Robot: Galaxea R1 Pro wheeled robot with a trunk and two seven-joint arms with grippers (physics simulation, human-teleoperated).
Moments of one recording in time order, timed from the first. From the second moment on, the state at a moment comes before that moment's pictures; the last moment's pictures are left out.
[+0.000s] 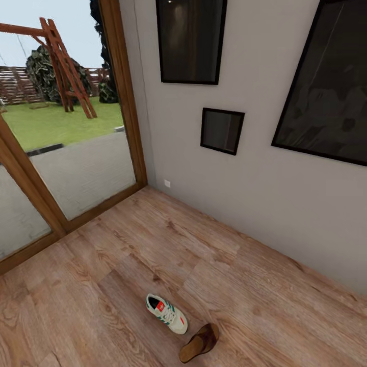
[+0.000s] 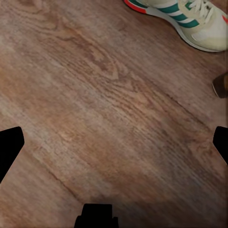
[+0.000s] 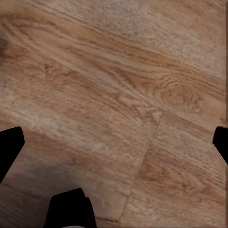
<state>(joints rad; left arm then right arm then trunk) -0.16 0.00 0.02 -0.37 0.02 -0.26 0.00 -0.09 -0.10 -0.20 -0.52 -0.07 -0.09 0.00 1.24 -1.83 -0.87</state>
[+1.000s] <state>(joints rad) -0.16 0.00 0.02 -0.37 0.02 -0.26 0.00 -0.09 -0.11 -0.20 -0.53 -0.07 -0.09 0.00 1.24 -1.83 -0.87</state>
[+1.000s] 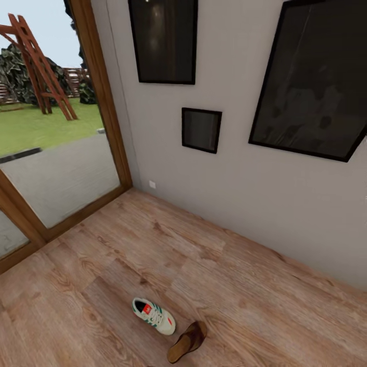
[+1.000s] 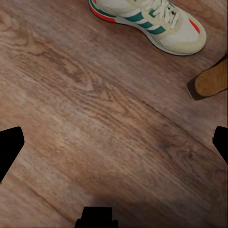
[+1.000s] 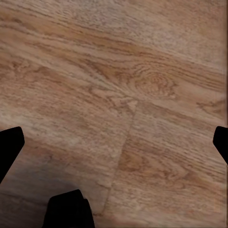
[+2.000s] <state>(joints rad) -0.16 0.00 0.02 -0.37 0.02 -0.26 0.00 -0.09 -0.11 -0.20 -0.53 -0.07 -0.09 0.00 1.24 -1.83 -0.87</state>
